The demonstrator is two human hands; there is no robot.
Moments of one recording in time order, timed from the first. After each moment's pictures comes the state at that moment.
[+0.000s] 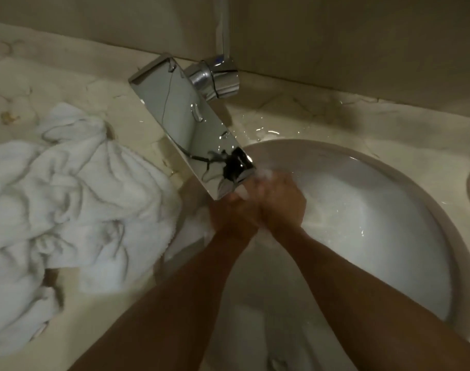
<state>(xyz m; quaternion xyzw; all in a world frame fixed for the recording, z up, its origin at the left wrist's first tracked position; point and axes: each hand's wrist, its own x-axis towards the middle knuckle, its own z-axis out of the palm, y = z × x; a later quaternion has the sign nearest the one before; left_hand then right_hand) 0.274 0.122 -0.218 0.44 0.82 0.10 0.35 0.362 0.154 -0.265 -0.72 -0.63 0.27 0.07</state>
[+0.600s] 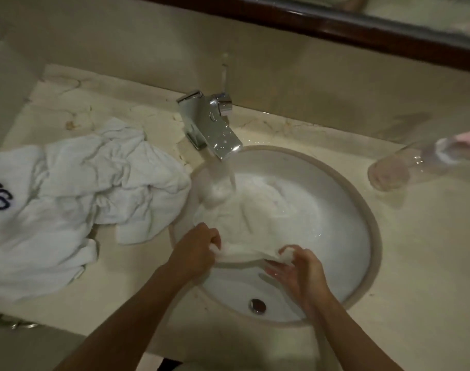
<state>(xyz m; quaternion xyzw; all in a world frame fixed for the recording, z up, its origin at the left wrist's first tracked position) 0.220 0.003 -0.145 0.58 0.69 -0.02 0.43 0.469 -0.002 -0.165 -0.59 -0.04 0.75 0.31</state>
